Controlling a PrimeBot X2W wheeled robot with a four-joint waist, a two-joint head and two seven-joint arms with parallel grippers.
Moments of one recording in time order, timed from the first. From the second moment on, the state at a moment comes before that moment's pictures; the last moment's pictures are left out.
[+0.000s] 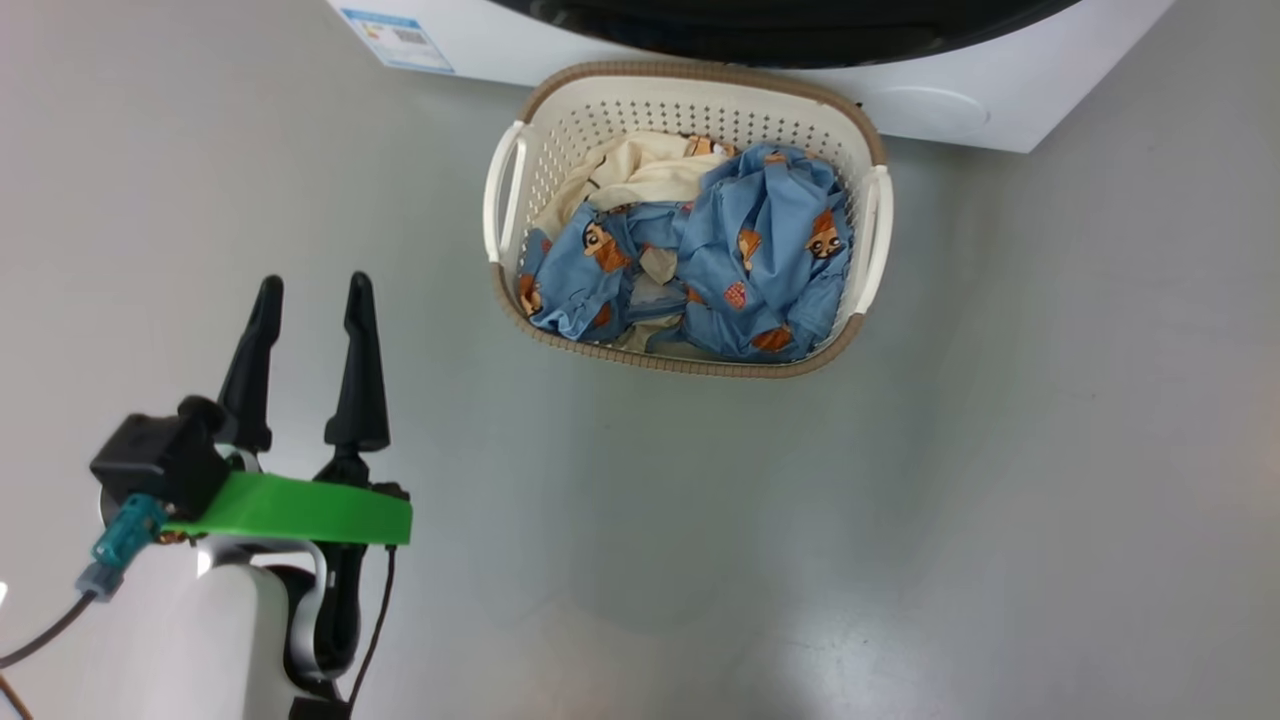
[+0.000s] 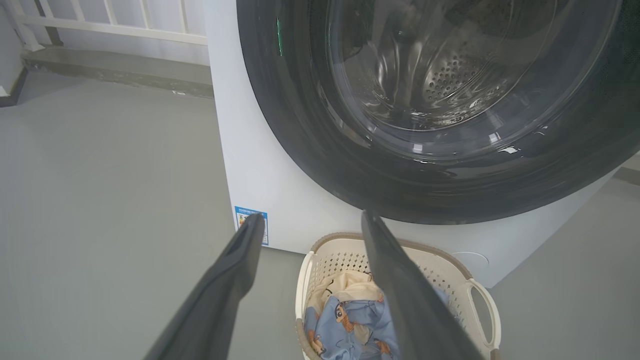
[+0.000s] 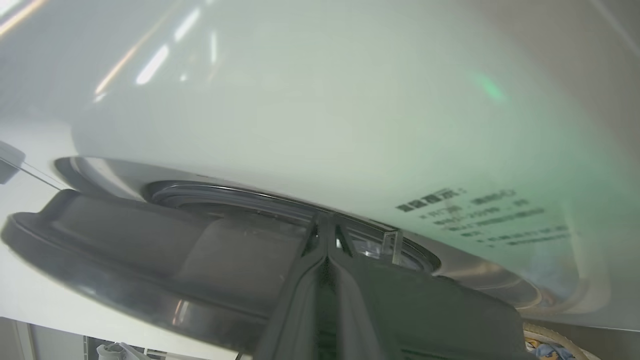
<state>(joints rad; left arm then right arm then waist) -0.36 0.03 -0.09 0.15 -0.33 -0.13 -0.26 -1.30 -0.44 0.11 0.75 1.46 0.13 0.48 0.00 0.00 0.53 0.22</state>
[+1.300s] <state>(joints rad) -0.19 0.02 -0.08 0.23 -0.29 -0.12 -0.26 -0.82 -0.35 0.14 0.68 1.63 0.13 0.71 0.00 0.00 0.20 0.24</state>
